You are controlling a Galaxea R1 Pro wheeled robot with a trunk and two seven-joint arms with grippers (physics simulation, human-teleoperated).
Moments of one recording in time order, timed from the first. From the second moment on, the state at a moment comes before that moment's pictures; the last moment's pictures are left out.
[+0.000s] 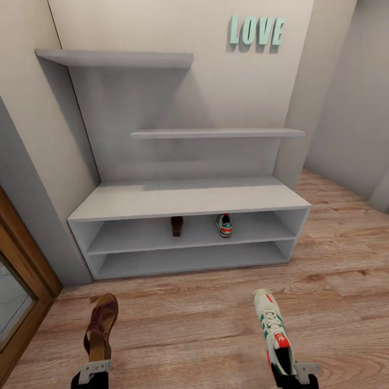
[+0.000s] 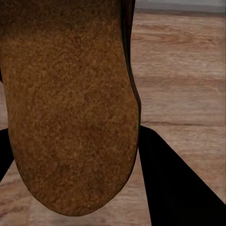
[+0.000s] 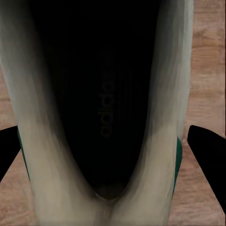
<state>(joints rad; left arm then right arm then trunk) -0.27 0.05 0.49 -0.38 -0.22 -0.41 -0.27 -0.40 -0.15 0.12 -0.05 -0.16 -0.60 0.14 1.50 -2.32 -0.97</state>
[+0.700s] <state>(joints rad) -0.64 0.00 0.45 -0.39 -0.42 0.03 -0.11 -0.40 -0.19 -0.02 -0.05 -0.16 -0.60 -0.10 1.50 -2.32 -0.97</state>
